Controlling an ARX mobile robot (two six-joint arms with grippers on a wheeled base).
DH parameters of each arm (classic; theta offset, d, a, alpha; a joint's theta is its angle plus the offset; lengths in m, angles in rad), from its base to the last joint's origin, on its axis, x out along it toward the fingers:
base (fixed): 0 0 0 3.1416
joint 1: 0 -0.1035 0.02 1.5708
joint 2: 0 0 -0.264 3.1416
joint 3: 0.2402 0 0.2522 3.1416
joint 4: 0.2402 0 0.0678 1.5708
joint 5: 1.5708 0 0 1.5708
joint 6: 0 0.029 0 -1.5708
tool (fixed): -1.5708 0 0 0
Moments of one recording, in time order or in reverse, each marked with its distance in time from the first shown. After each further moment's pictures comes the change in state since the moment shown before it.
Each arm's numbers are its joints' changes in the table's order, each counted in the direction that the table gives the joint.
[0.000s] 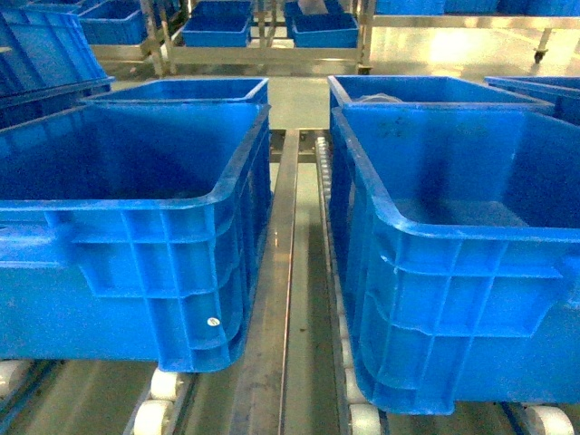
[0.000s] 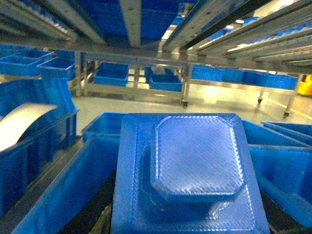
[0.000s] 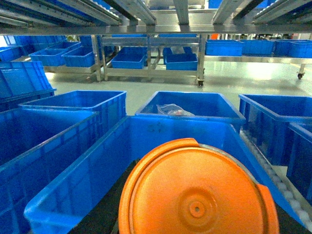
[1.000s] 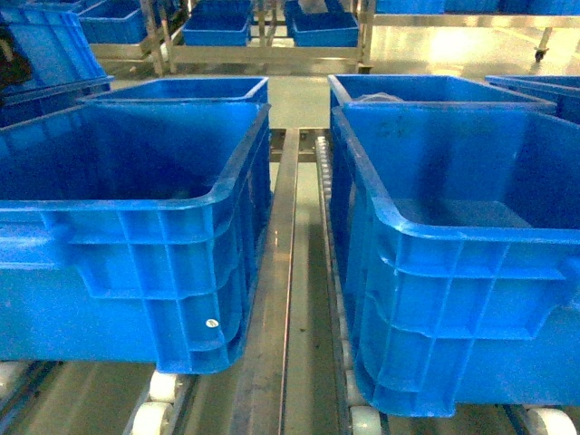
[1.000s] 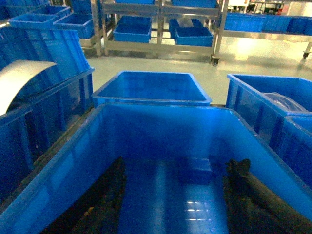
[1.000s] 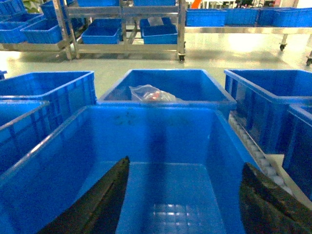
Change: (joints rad) left arm 0.005 0.789 0.237 -0.377 0.105 0.065; right arm 0.054 0.796 0.237 -0.473 -0.045 -0.001
